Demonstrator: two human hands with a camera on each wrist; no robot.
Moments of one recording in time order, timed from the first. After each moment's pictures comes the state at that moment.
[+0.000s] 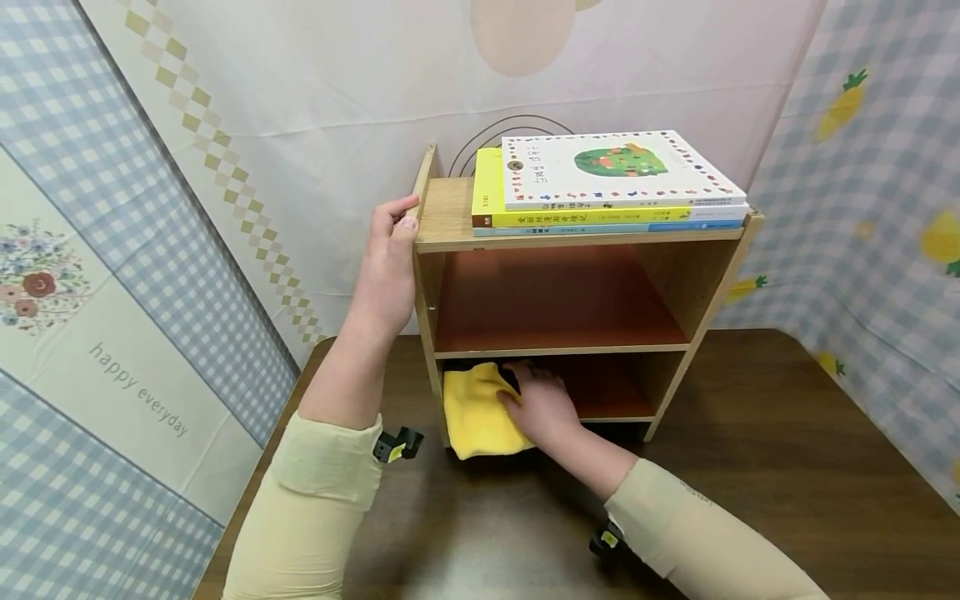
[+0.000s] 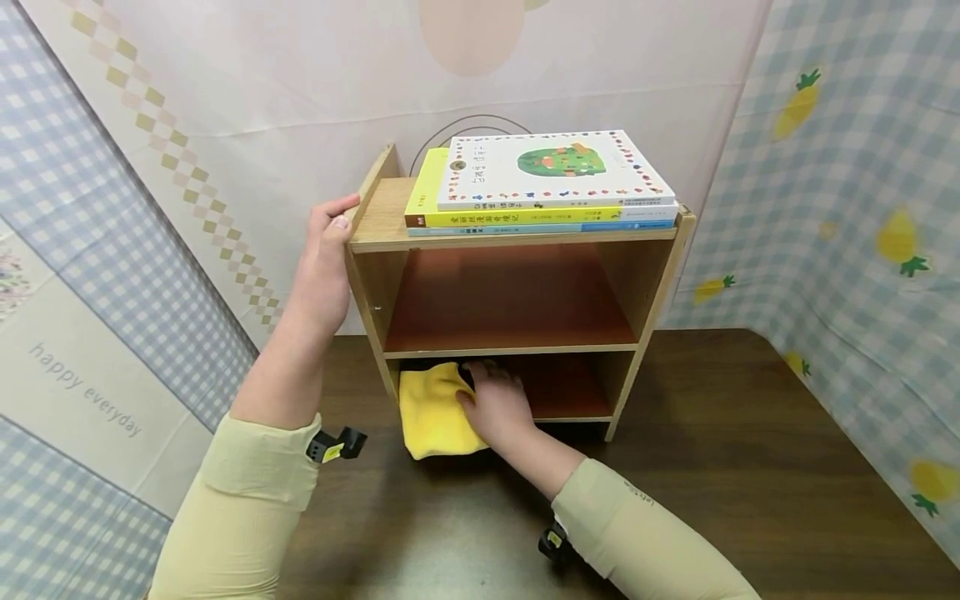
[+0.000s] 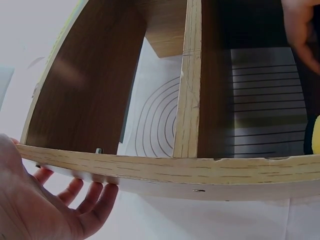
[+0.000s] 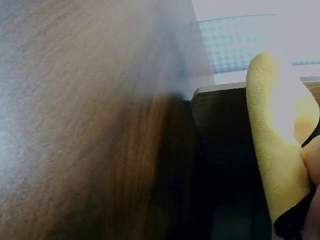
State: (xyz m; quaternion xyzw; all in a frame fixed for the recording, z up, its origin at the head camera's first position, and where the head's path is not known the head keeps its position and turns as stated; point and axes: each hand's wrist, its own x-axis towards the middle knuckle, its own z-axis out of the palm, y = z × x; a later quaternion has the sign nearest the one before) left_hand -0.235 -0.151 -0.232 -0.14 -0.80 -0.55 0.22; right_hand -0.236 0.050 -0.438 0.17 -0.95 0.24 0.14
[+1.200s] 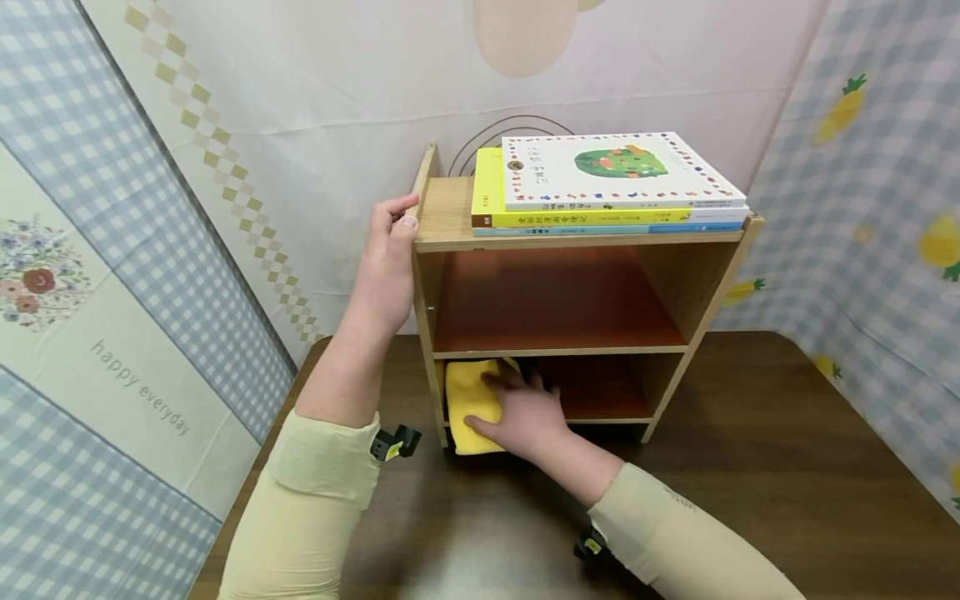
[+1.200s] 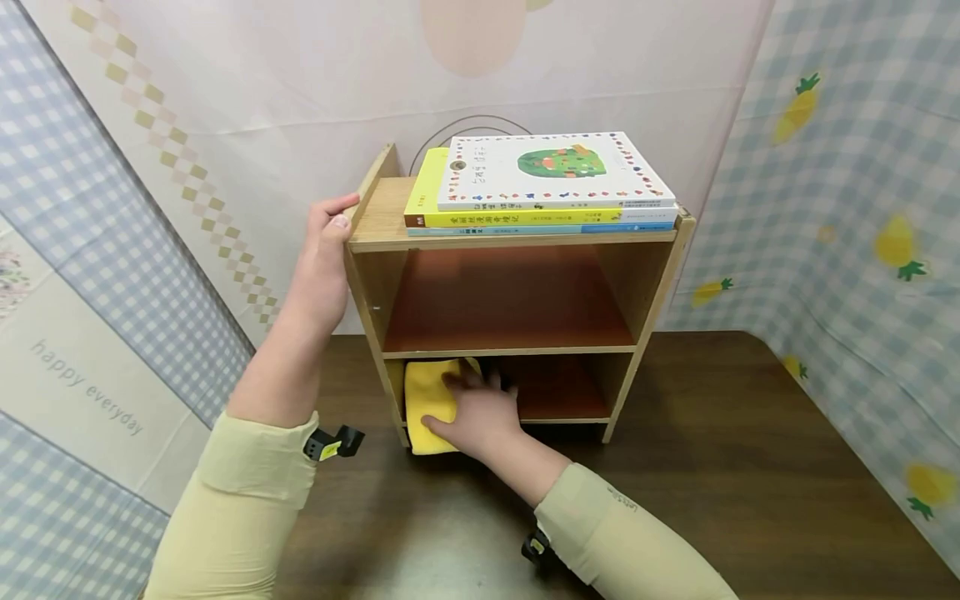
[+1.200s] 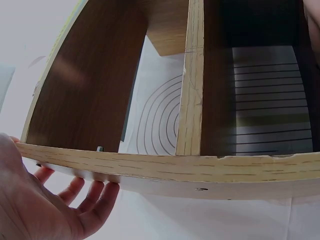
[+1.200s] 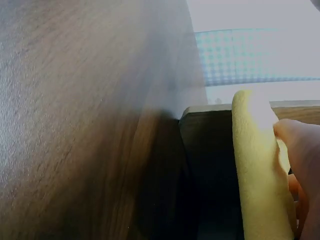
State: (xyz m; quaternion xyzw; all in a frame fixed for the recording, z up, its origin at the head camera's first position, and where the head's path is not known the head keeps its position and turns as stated) left_hand -0.234 -0.151 -0.229 -0.13 -0.79 -0.56 0.21; right_hand -0.225 0.032 -0.433 0.18 -0.98 0.11 0.06
